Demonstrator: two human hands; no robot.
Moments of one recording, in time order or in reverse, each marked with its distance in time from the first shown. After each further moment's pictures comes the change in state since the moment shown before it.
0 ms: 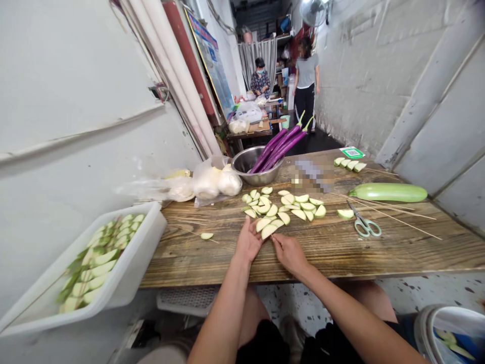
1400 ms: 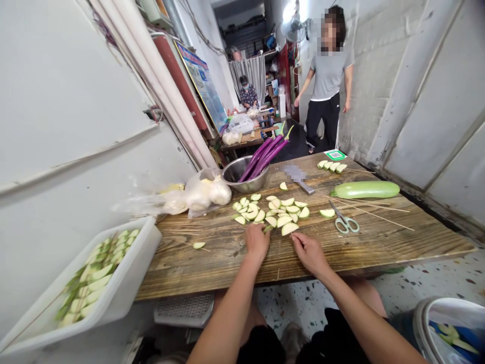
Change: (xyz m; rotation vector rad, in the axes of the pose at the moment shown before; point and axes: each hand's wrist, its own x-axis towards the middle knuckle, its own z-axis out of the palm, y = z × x) left_hand 0.003 -0.035 0.043 1.302 0.177 0.645; right_hand -0.035 0.064 -0.050 0.247 0.251 0.105
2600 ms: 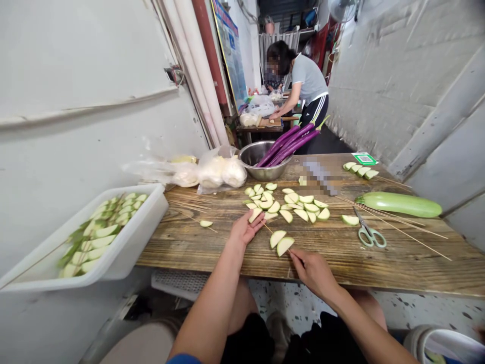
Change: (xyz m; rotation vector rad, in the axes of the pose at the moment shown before) left_hand 0.034 -0.049 -0.044 -1.387 -0.001 -0.768; right_hand -0.015 -0.032 0.010 -0.285 -0.414 -0.145
